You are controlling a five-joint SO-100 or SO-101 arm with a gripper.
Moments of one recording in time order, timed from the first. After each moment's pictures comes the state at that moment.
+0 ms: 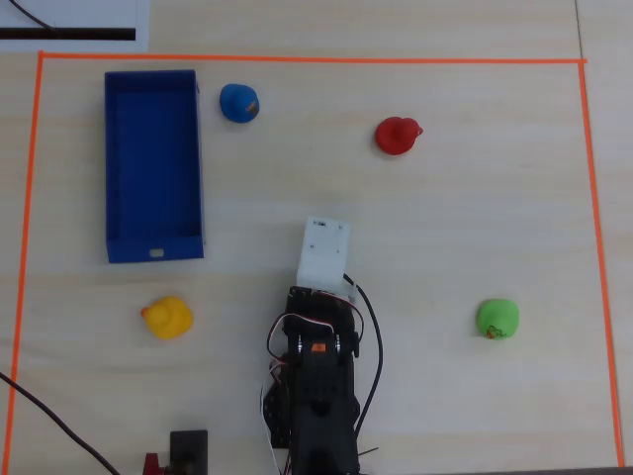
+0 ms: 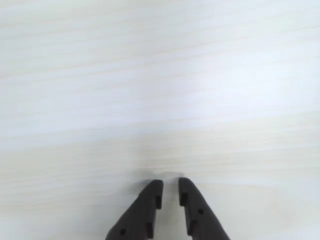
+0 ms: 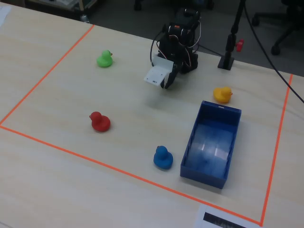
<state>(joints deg) 4.0 189.8 178.6 74.3 -77.6</state>
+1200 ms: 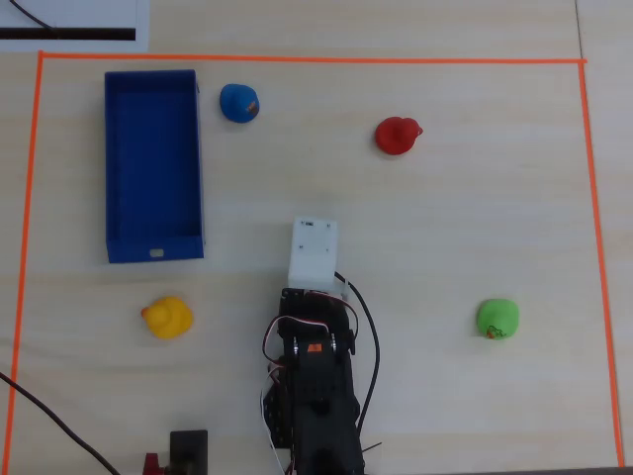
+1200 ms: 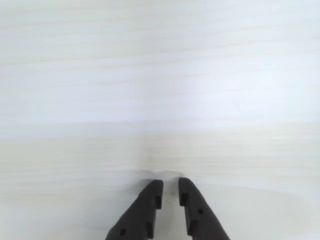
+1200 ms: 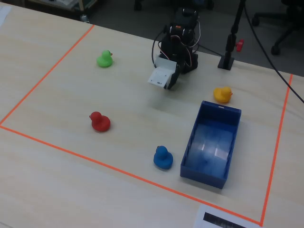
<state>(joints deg) -0.8 189.8 178.6 74.3 -77.6</state>
